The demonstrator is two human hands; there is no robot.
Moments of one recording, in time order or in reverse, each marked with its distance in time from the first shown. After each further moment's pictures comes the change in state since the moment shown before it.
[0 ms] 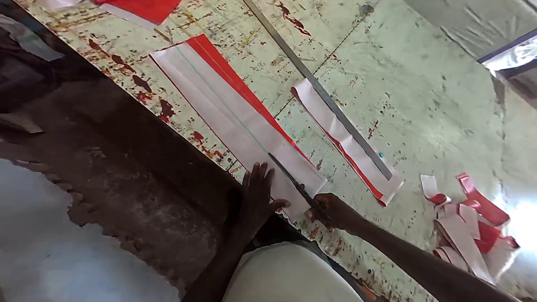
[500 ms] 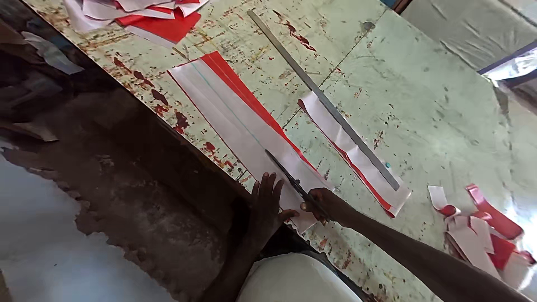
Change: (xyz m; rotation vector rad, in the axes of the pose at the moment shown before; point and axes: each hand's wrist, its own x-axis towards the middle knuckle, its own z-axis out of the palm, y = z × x) left_hand 0.001 -0.001 0.002 -0.010 0.089 0.037; right_hand 0.038 -0.044 0.005 -0.011 -0.024 -0.028
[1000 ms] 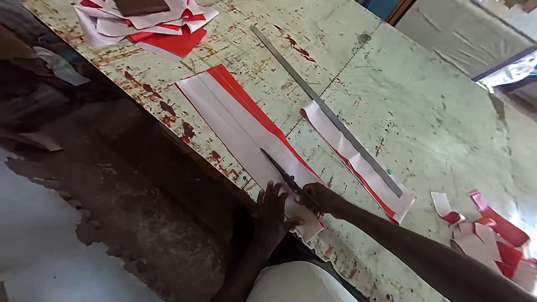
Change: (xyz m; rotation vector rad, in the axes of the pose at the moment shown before) left_hand 0.001 0.001 -0.004 -0.044 -0.045 -0.025; right_hand 0.028 -0.041 0.001 -0.010 0.001 -0.009
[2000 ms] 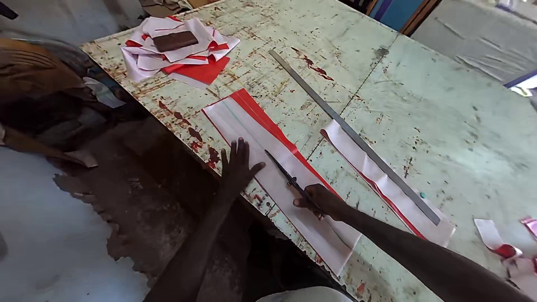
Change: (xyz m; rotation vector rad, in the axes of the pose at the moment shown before) left_hand 0.171 -0.200 -0.091 0.323 -0.074 -0.158; right_hand 0.071 -0.066 0.008 -0.043 0.036 -0.030
